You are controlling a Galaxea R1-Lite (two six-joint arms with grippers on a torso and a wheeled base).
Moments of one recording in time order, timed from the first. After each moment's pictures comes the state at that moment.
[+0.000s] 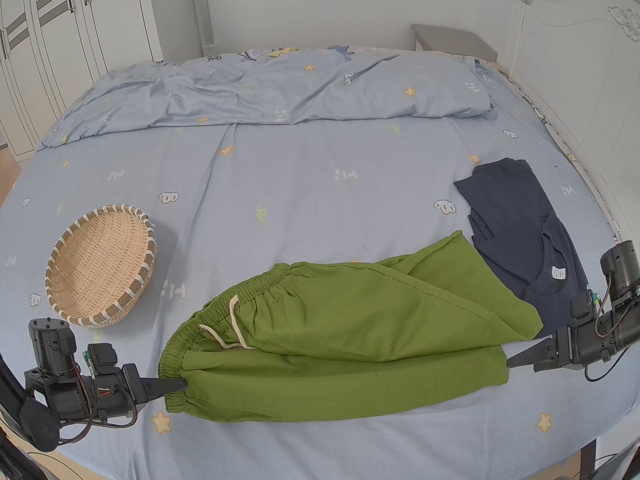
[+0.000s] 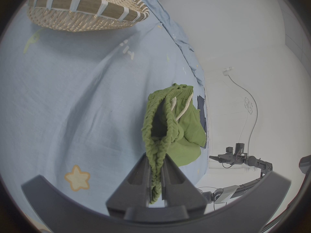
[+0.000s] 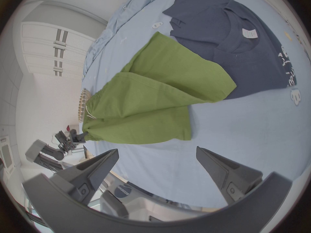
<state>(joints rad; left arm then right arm) 0.01 1.70 -0.02 -1.08 -0.68 -0.63 0.00 1.50 -0.65 0.25 0.56 0.14</state>
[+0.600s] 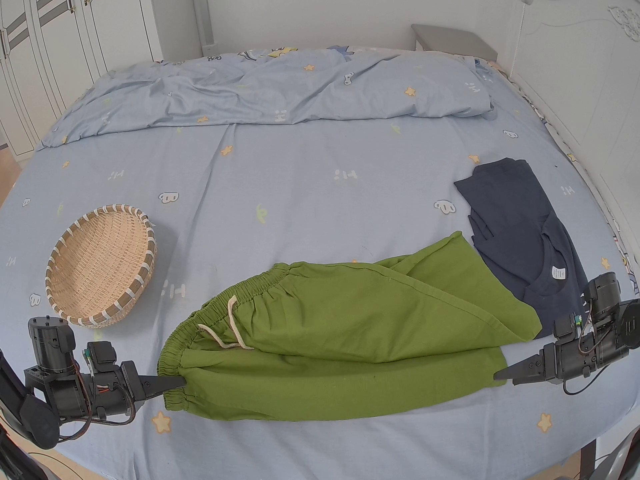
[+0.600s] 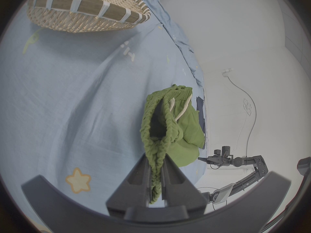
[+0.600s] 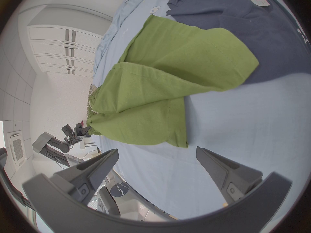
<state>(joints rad) 0.03 1.71 -0.03 -1.08 -0.71 -0.63 -0.09 1.72 -0.49 -0.04 0.77 0.02</state>
